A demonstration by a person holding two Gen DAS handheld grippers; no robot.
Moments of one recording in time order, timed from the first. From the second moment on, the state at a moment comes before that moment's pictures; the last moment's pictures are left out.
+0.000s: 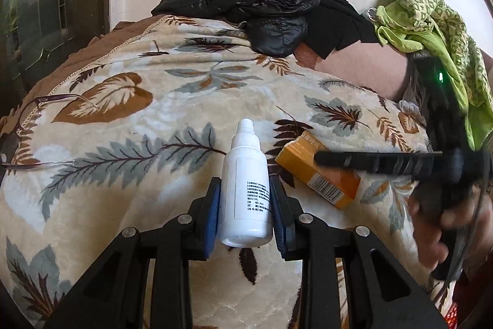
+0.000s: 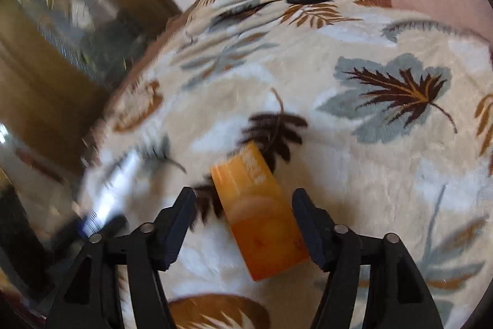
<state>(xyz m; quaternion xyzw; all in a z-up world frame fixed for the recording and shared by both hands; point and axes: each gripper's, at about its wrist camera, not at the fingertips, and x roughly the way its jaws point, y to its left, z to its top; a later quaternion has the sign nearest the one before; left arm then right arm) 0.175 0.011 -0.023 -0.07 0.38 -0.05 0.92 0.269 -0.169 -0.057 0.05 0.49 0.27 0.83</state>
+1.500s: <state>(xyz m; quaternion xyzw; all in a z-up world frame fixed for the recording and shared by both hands) 0.047 -0.099 -0.014 0.10 0.30 -0.14 0.94 0.010 -0.274 -0.012 0.17 0.34 0.02 0.93</state>
